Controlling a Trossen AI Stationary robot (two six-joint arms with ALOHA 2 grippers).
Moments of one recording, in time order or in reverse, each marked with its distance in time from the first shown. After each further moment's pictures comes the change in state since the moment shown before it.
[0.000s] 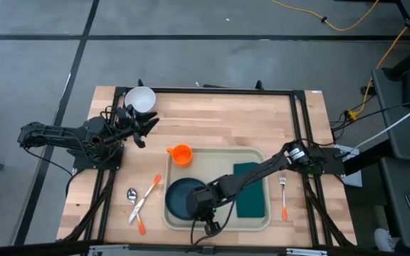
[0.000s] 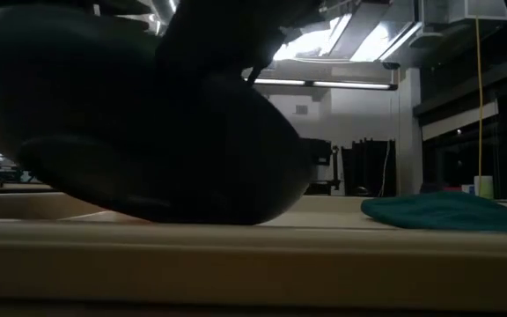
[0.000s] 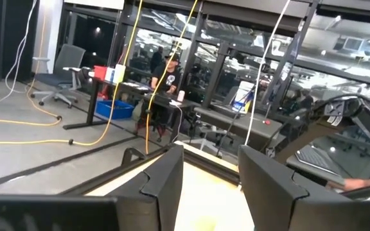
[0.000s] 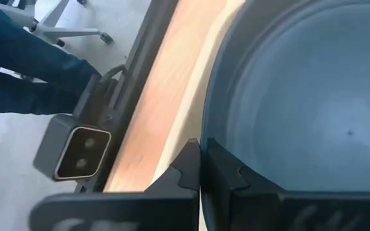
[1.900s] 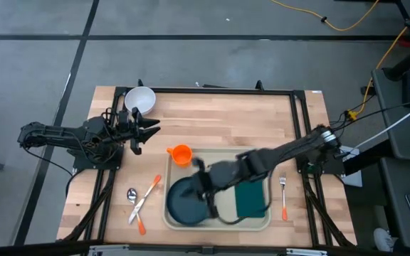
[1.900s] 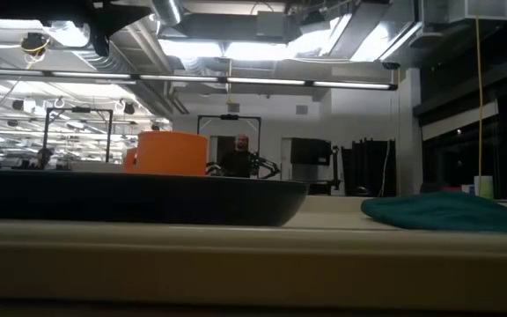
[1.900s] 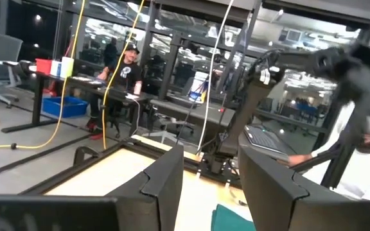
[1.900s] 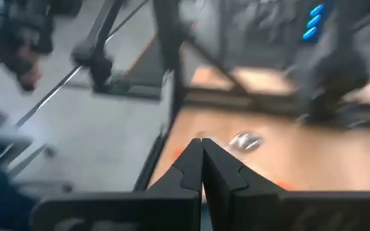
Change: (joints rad) left arm 0.000 -0.001 0.000 0.009 0.203 -0.003; right arm -0.024 -0.364 -0.001 0.242 0.298 -0.034
